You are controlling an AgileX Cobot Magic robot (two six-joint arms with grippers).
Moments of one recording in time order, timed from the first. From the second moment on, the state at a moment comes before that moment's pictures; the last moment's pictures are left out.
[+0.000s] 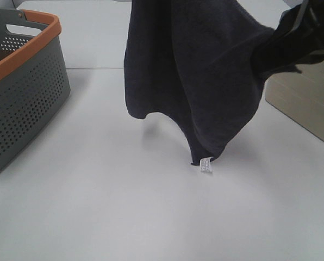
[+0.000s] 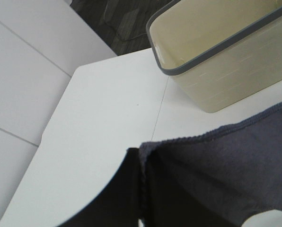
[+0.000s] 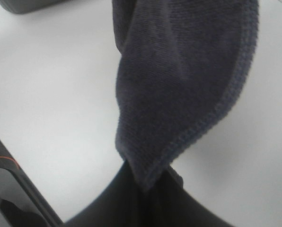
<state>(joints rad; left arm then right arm) -0.53 1.72 -1.89 -0.47 0.74 1.14 0.40 1.22 -1.08 0.35 0.86 -0.48</state>
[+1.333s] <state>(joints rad) -0.41 2.05 -1.89 0.24 0.00 0.25 0.39 1.83 -1.72 -0.44 0.51 -0.29</state>
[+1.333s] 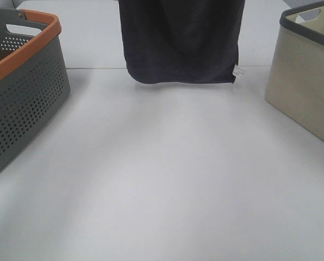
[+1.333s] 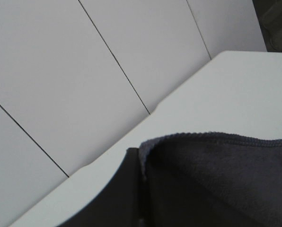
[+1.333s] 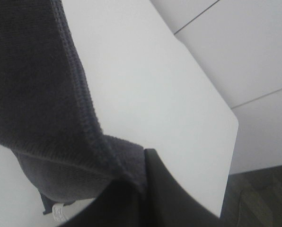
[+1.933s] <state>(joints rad) -0.35 2.22 -1.89 0.25 -0.21 0.30 0.26 2.00 -1.72 -0.46 0.12 -0.23</state>
